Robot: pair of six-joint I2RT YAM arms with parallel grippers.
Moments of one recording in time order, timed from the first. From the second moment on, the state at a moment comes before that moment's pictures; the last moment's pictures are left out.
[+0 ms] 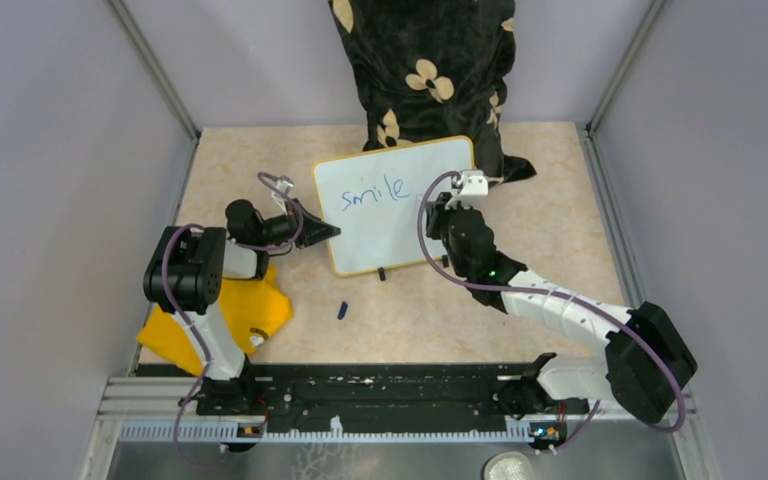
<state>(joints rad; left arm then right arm) -0.07 1.87 0.64 1.24 1.16 -0.59 0.74 1.21 0.70 0.37 0.51 0.33</state>
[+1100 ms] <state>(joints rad) -0.07 1.87 0.64 1.23 1.16 -0.59 0.74 1.11 0.72 0.26 0.40 0.38</state>
